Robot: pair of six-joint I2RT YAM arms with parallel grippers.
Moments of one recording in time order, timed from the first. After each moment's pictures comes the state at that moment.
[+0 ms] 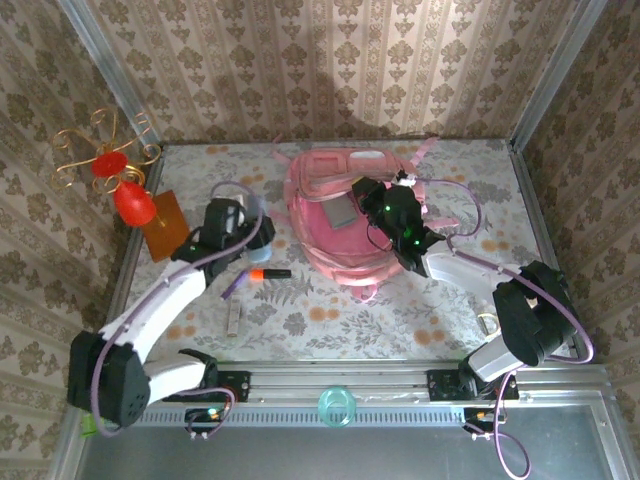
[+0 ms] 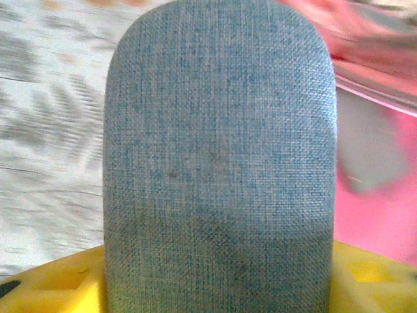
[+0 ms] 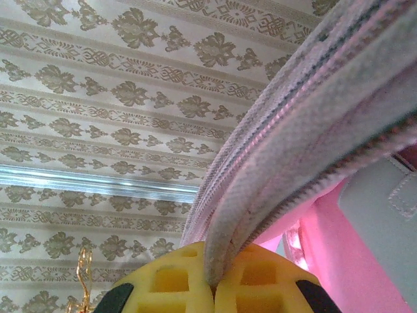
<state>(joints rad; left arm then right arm) -0.45 1.14 0.79 -0.30 0.03 -0.54 0.53 1.52 0.90 0.48 0.14 1.31</state>
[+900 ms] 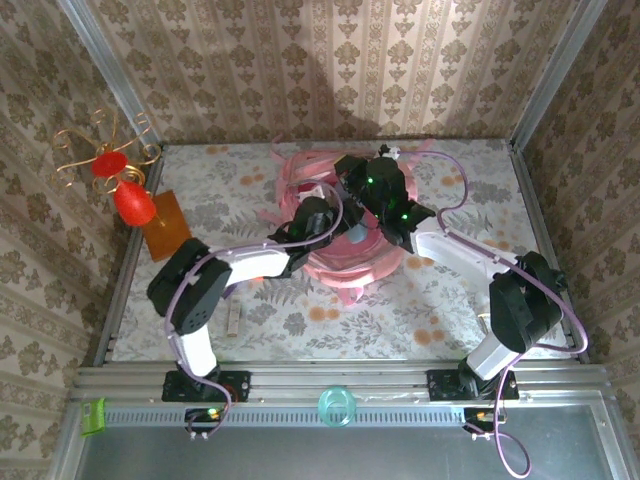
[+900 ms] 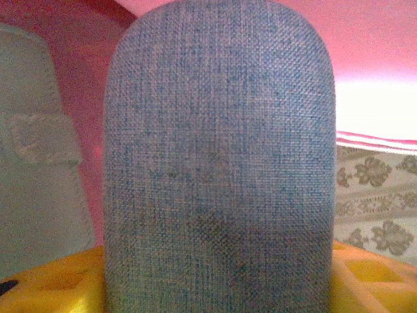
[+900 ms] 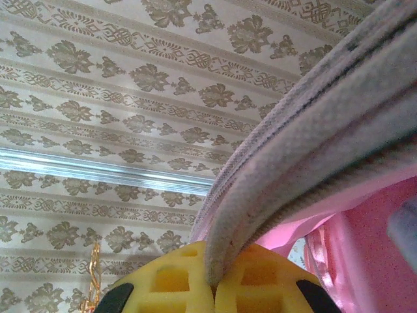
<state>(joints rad) -0.79 1.82 1.02 0.47 -0.01 -1.05 0.58 1.61 1.20 0.25 0.13 1.27</state>
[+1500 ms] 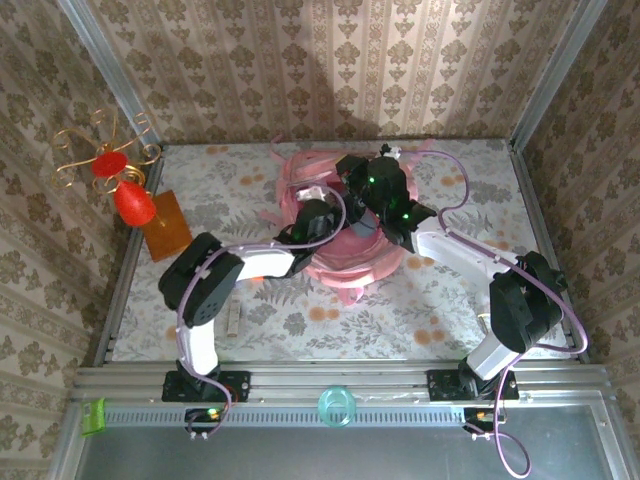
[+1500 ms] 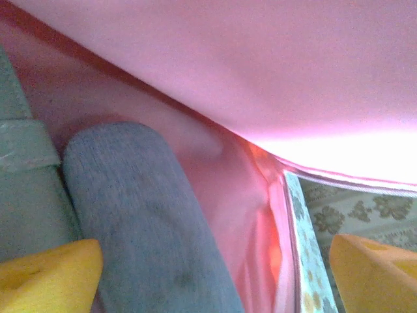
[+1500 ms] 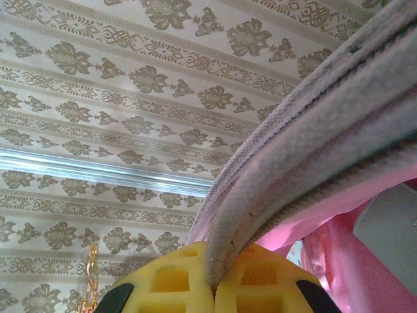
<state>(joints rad) -0.79 1.85 0.98 0.60 -0.10 -0.97 0.56 1.61 1.19 0.25 0.13 1.26</state>
